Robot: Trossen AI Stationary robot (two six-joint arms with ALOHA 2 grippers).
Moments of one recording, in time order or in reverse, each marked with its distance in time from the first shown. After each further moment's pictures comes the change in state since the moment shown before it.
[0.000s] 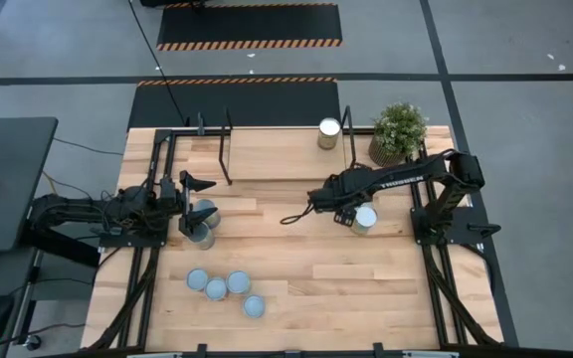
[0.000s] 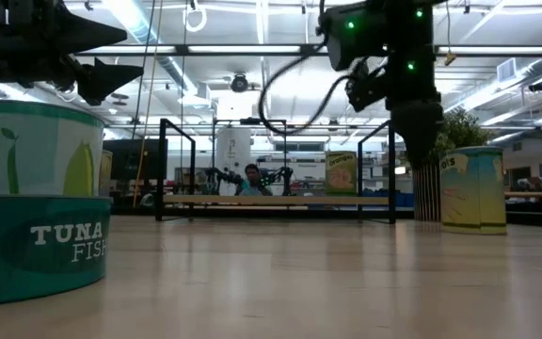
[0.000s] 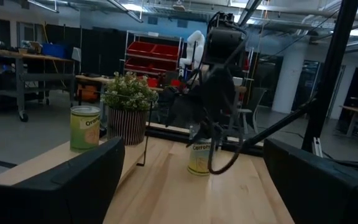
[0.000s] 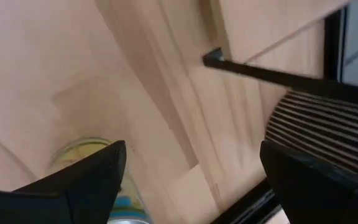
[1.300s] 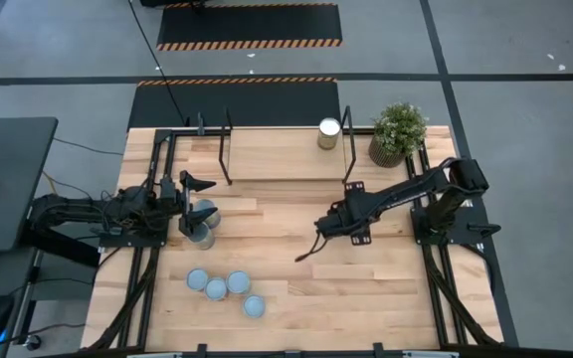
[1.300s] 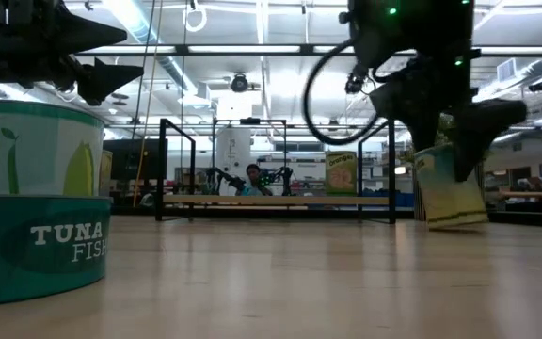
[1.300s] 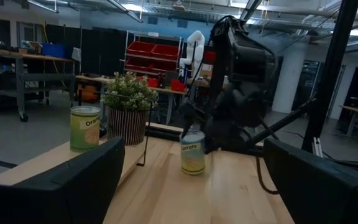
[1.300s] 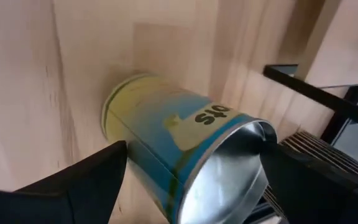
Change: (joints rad) left arm 0.000 0.000 0.000 0.000 0.000 0.001; right arm 0.169 0.000 -0.114 0.054 -0.024 -0.286
